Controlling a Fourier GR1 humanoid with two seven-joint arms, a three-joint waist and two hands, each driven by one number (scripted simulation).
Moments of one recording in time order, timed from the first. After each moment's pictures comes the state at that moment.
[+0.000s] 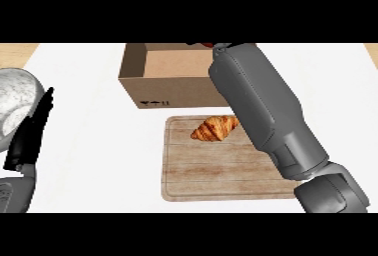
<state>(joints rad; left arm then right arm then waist) -0.17 0.37 0.11 -1.32 -0.22 0.10 0.06 -1.29 -0.01 0.02 -0.62 1.02 -0.44 0.87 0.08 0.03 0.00</state>
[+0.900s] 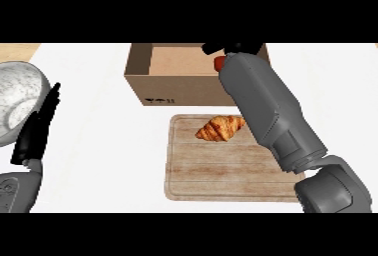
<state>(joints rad) -0.21 0.35 0.10 -1.31 -0.23 0.10 0.05 -1.32 -0.01 -0.18 -0.32 0.91 -0.74 0.68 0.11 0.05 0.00</state>
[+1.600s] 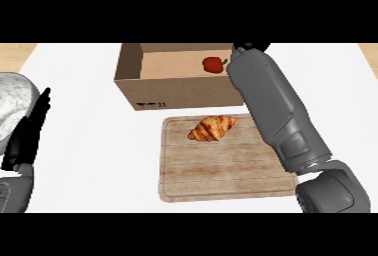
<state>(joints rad) -0.18 0.37 0.13 -1.31 -0.22 0.10 0.07 -1.28 -0.01 -0.30 -0.43 0.78 -0.98 0.38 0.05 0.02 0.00</state>
